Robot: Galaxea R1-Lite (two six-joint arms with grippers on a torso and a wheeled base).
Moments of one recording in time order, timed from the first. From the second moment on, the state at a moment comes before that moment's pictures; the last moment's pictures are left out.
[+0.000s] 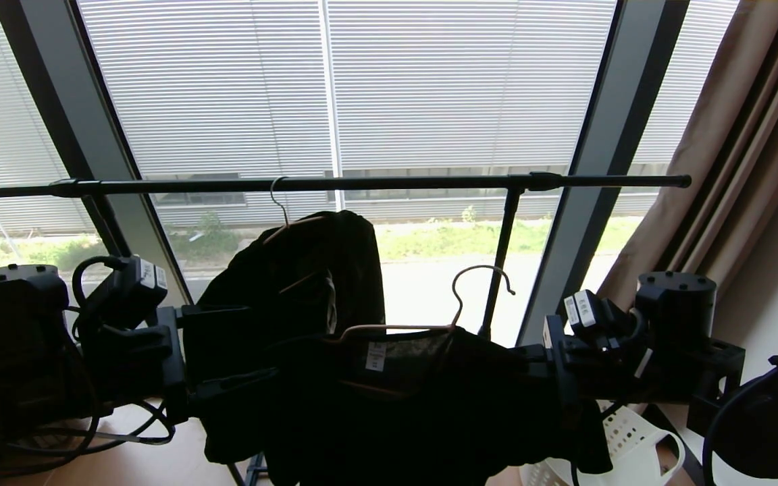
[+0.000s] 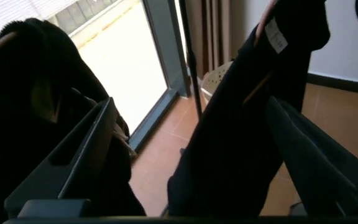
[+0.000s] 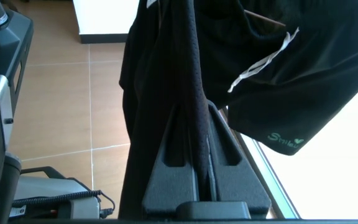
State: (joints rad) left arm -0.09 1.56 -0.44 -0.73 -0.86 0.36; right arm 0.34 1.90 -0.52 -1.02 0.95 -0.38
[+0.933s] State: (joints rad) left arm -0.21 1.50 -0.71 -0.21 -0.86 0.75; right arm 0.34 1.86 -0.50 -1.02 0.95 -0.39
